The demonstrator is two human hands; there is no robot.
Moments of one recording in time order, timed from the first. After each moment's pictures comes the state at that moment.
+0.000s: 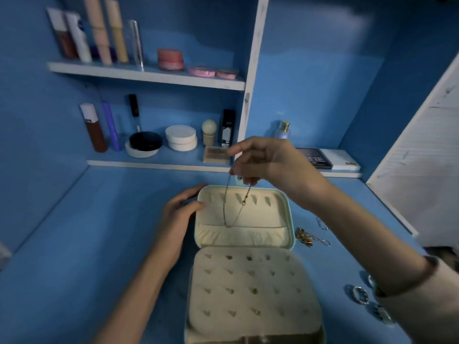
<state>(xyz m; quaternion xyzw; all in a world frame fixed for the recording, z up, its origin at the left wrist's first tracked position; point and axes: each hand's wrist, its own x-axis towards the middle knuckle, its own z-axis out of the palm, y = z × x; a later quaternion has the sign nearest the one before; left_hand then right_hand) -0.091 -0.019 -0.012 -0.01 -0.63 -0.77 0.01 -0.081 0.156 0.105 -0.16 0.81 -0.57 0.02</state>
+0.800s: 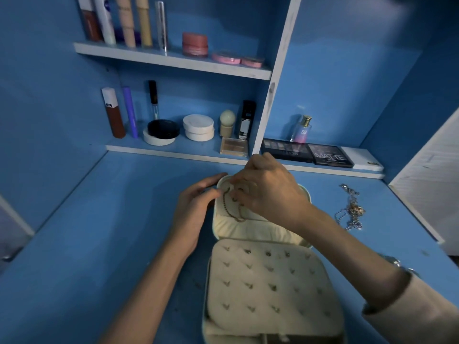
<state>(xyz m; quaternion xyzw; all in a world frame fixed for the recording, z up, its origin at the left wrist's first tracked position) -0.090 -0.018 -0.007 -0.02 -0.60 -0.80 0.02 -0.099 0.131 0.037 -0.26 0.93 -0.14 -0.23</state>
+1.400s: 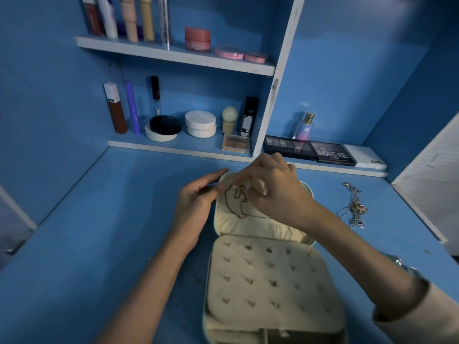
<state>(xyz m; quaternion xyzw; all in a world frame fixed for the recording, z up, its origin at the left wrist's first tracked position) -0.087 -0.018 -0.008 -0.03 -0.62 -0.79 0.03 -0.081 0.131 0.051 -0.20 0.96 -0.16 -0.13</state>
